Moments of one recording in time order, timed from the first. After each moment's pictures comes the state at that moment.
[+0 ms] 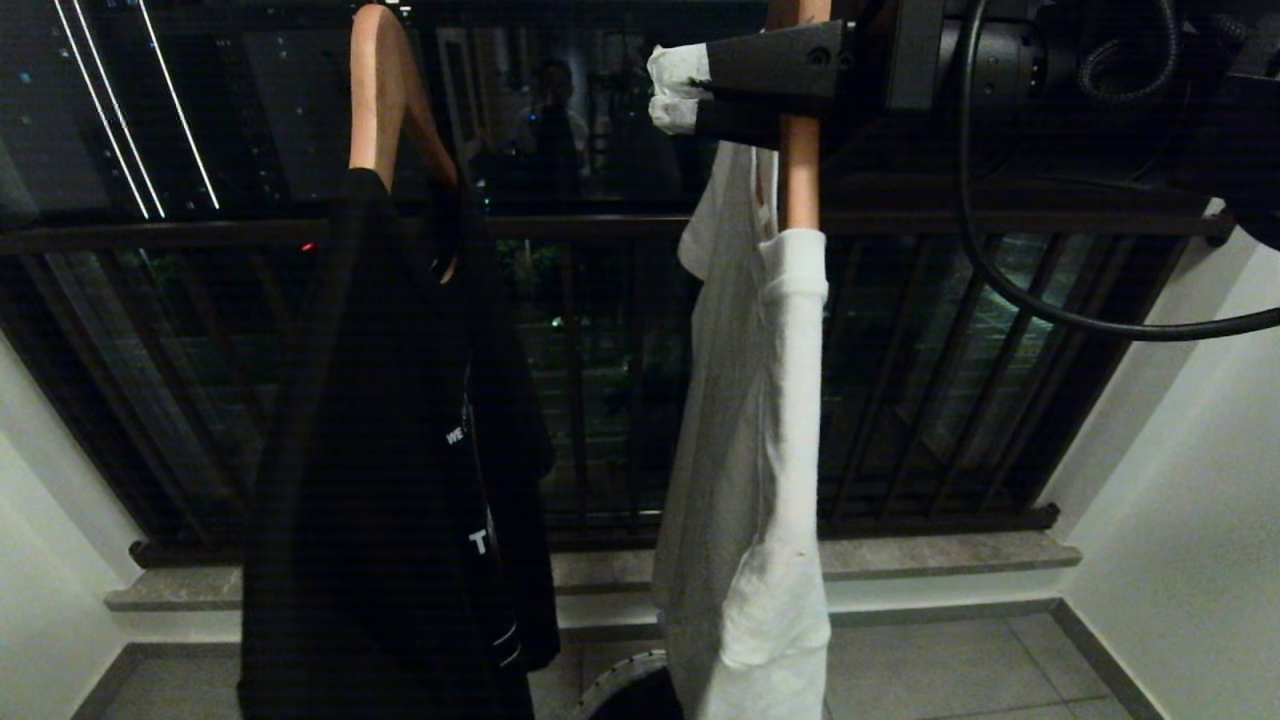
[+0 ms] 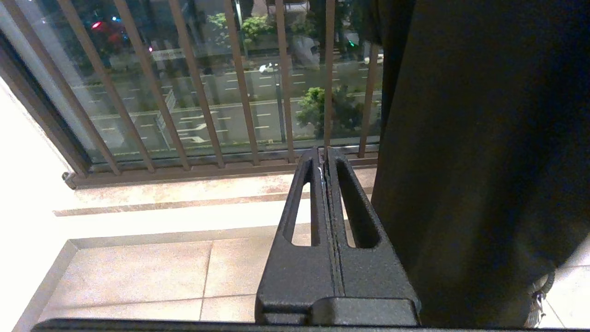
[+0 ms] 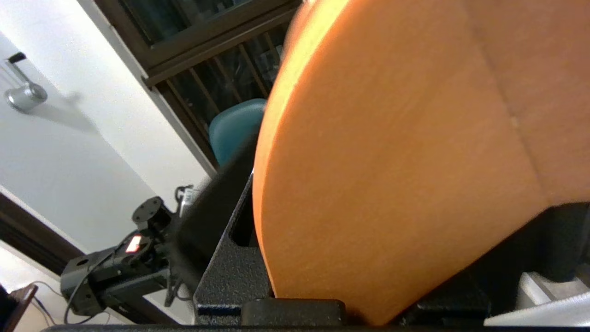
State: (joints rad) left arm 0.00 0.00 0.00 -0.01 -0.02 0.03; right arm 0.52 1.76 -1.76 -0.13 0.91 0.40
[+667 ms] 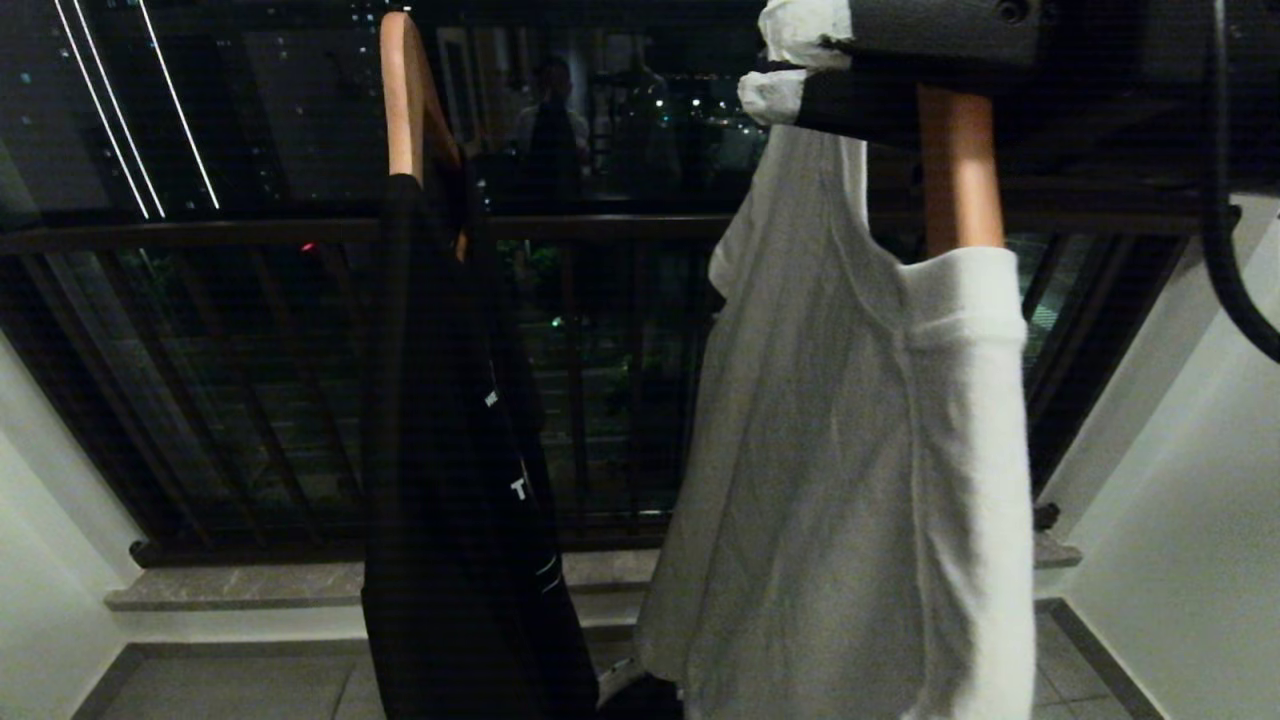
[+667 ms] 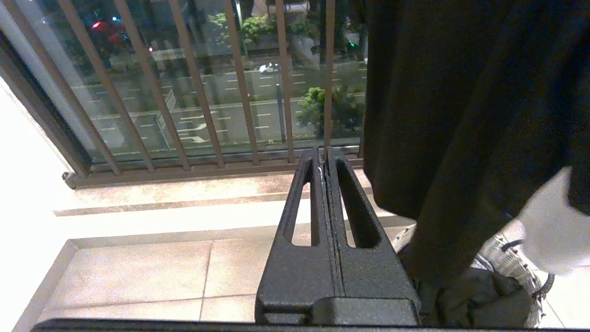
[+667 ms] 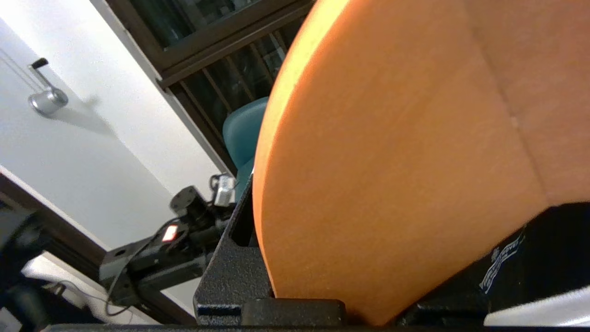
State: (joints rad) left arm 0.00 0.00 0.00 -0.01 -0.02 0.03; right arm 0.54 1.54 -1.53 -0.13 0.88 0.44
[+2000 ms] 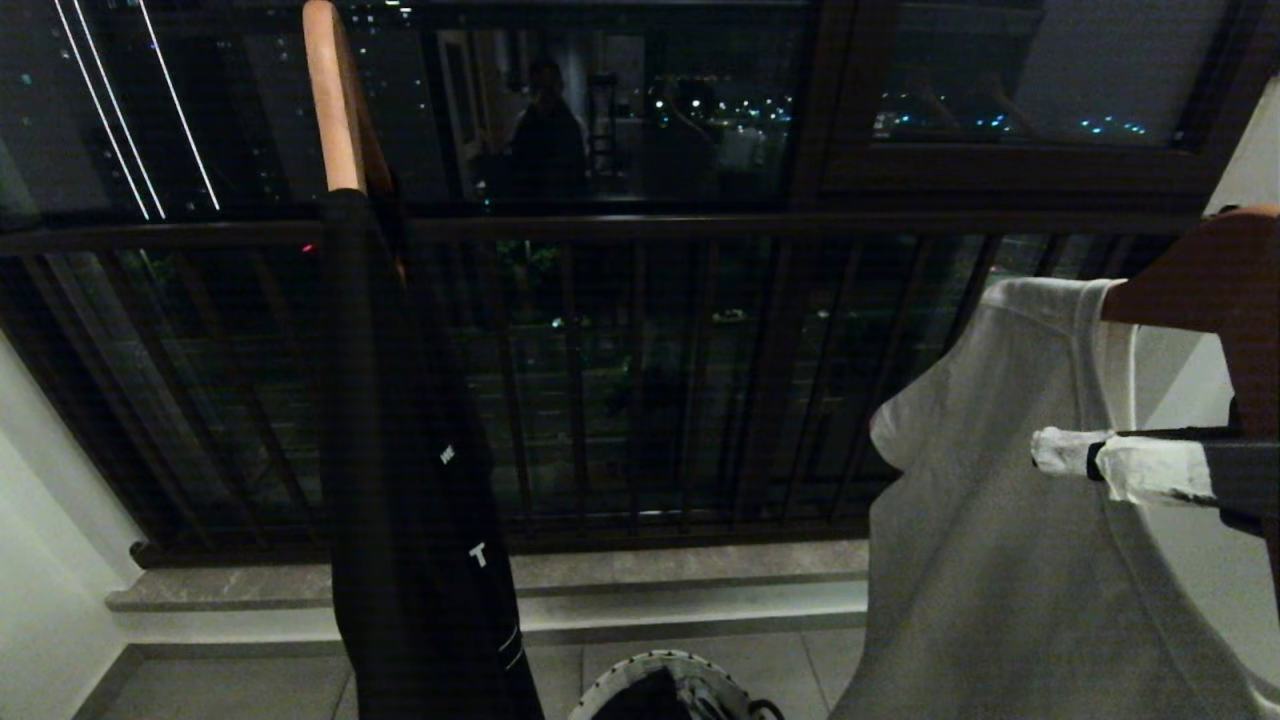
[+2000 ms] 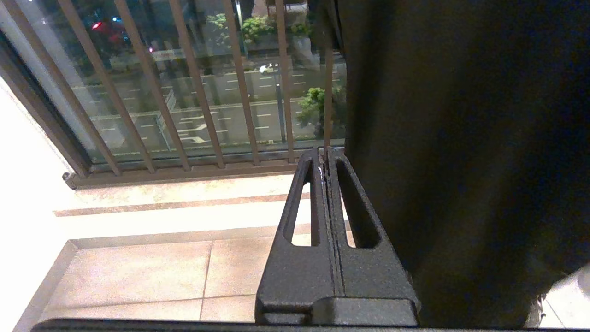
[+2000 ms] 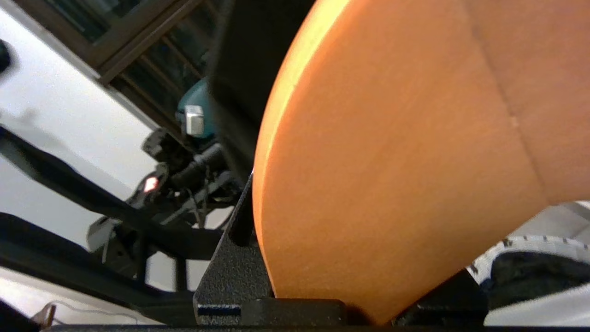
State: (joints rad) left arm 0.00 0.00 0.00 -0.01 -0.02 0.03; right arm 0.38 1.06 -0.87 -0.11 0.82 0.43
